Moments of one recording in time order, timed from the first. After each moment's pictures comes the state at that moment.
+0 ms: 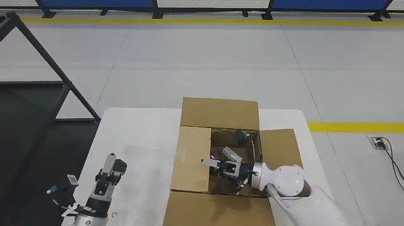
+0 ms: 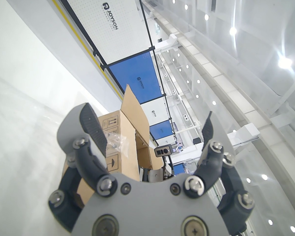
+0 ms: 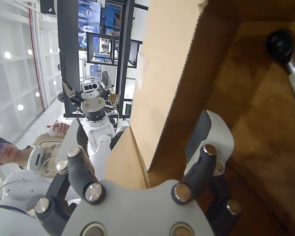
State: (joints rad) left arm 1.58 -1.35 -1.71 -1.92 0.02 -0.31 -0.16; right arm -0.76 -1.18 0.92 -1.36 0.21 -0.17 0.77
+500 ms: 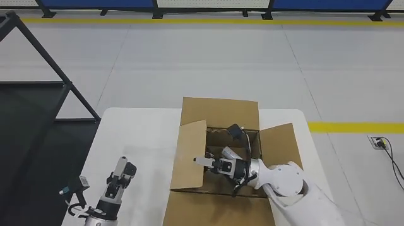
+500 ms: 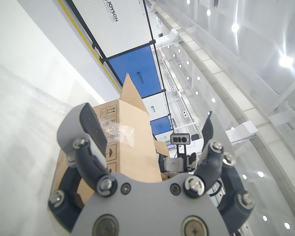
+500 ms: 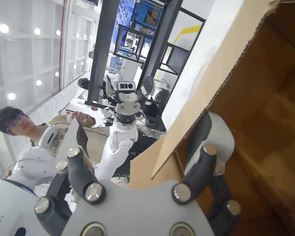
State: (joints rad) left arm 1.59 -1.36 -1.64 -1.91 0.04 -0.32 -0.15; right arm -0.77 -1.20 0.94 -1.46 0.28 -0.31 0.77
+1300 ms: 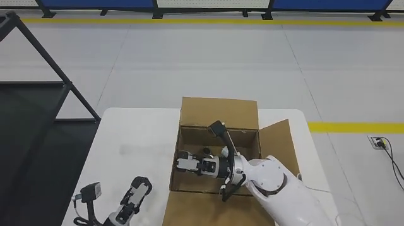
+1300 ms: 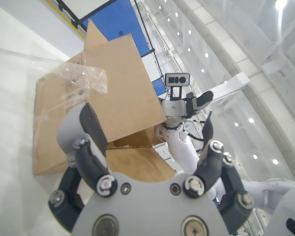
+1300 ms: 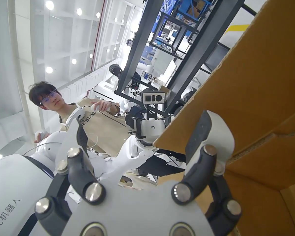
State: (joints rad) left arm 1.71 -1.33 -1.65 -2.01 0.12 -0.48 -0.39; right arm -0.63 -1.30 0.79 -1.32 0.43 -0.49 0.81
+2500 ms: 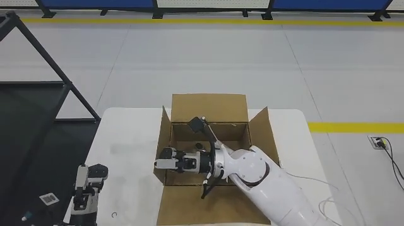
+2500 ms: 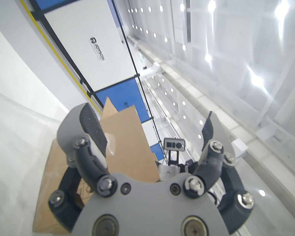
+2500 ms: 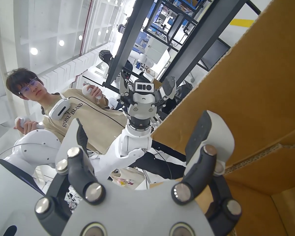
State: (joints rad) left arm 1.67 -1.34 -1.71 -1.95 -0.02 -0.46 0.13; right arm -0.52 -1.40 0.72 -1.22 0.29 -0.50 0.78
